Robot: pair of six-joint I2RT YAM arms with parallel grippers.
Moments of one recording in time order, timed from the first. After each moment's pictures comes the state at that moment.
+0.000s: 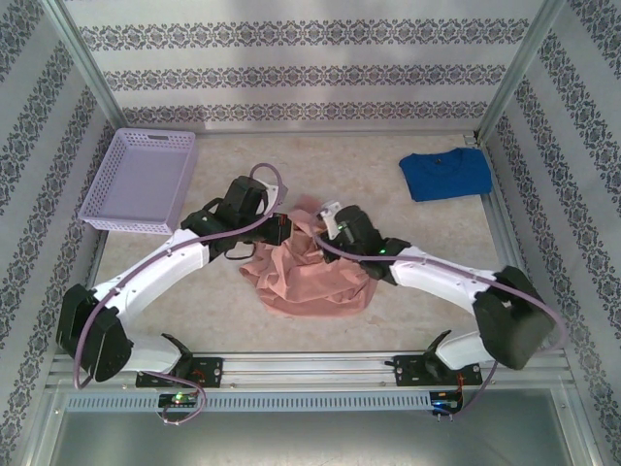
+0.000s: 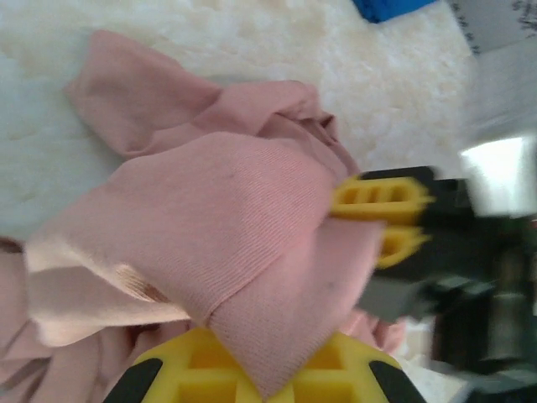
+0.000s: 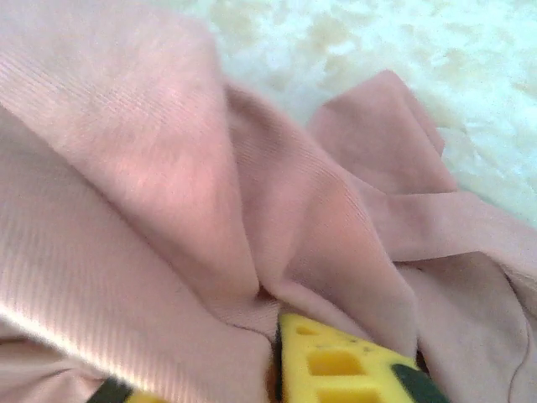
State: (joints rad) left arm -0.57 1.35 1.10 -0.53 0.21 -0.41; right arm 0.69 1.39 0.80 -0.05 -0.05 0.18
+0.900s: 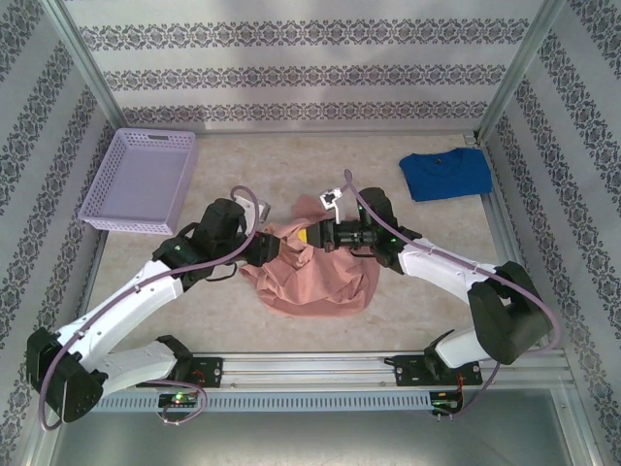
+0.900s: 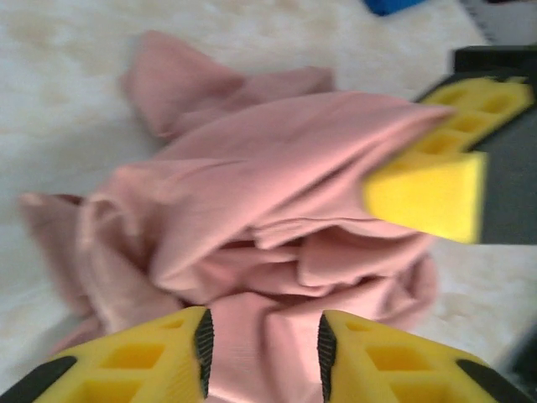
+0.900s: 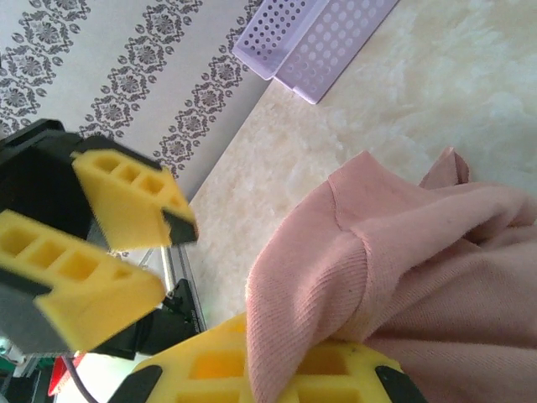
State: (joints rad) left arm -0.59 1.10 0.92 -0.54 0.19 -0.34; right arm 0.55 1.44 0.80 0.23 -0.78 0.59
